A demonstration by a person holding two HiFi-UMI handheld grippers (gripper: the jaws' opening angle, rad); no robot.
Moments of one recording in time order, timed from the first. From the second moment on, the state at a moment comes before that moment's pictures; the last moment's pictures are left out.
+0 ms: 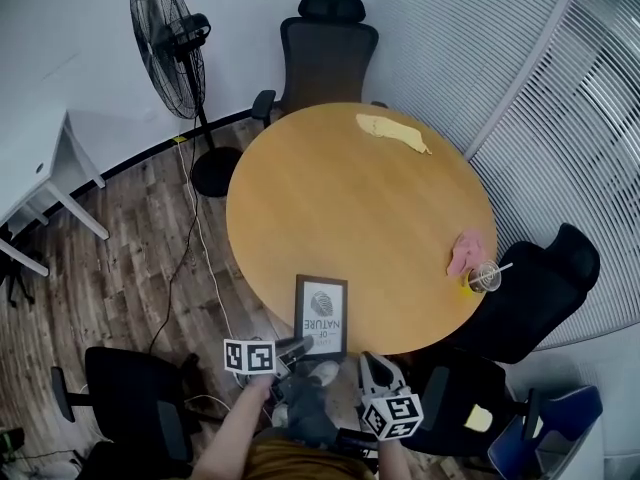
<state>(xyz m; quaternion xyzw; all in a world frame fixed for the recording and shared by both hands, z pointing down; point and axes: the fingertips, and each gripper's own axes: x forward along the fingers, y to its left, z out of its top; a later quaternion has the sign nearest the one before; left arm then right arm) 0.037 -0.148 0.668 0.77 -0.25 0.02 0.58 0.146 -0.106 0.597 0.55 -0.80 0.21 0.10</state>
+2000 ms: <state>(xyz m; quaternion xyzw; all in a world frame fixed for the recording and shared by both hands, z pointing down) -0.015 -0.091 0.538 0.86 -0.28 0.02 0.42 0.114 -0.048 0.503 0.60 -0.80 0.10 0.01</state>
